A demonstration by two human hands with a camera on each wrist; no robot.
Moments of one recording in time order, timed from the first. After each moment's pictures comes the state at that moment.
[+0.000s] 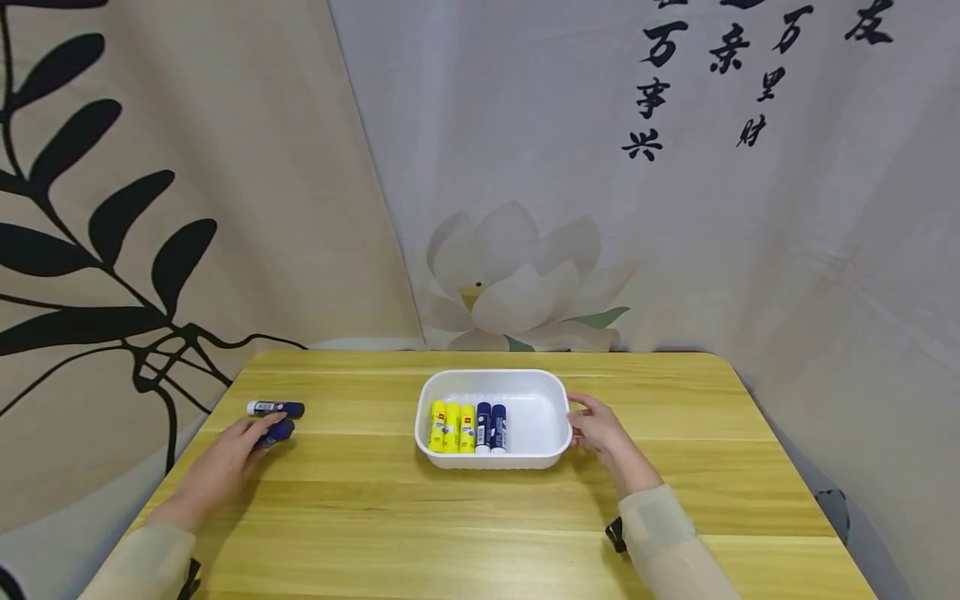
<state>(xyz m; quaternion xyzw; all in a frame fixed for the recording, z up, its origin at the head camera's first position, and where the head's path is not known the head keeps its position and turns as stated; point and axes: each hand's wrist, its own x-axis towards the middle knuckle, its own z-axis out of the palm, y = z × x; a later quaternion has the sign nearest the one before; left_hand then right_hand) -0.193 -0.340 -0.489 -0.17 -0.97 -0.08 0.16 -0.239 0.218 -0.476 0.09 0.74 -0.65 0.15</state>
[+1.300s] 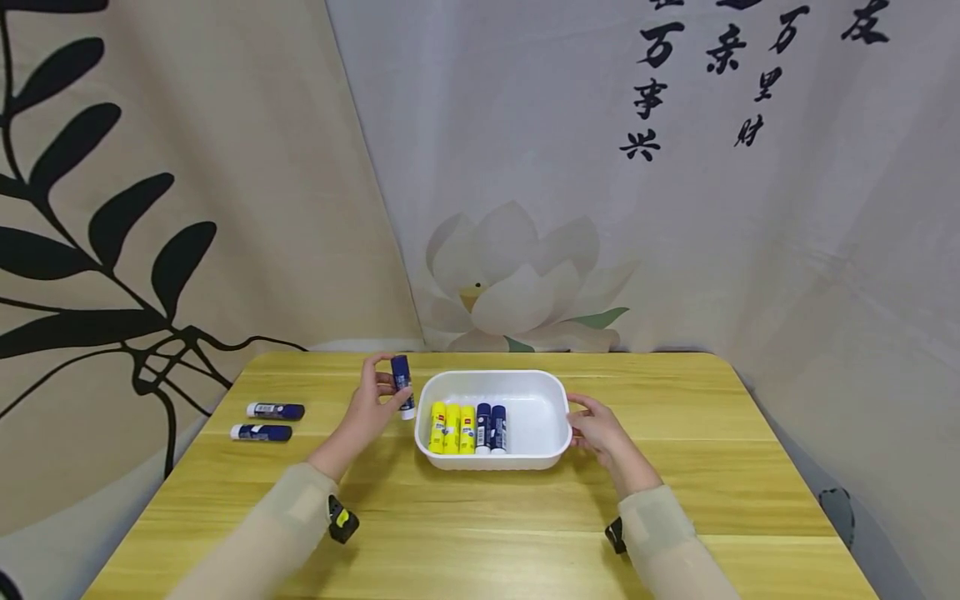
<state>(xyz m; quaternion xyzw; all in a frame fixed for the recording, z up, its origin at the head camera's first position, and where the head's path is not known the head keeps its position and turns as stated) -0.252 -0.139 -0.449 -0.07 -0.86 -0.50 0.08 -0.238 0.219 -0.476 0.09 0.74 -0.65 0.15</state>
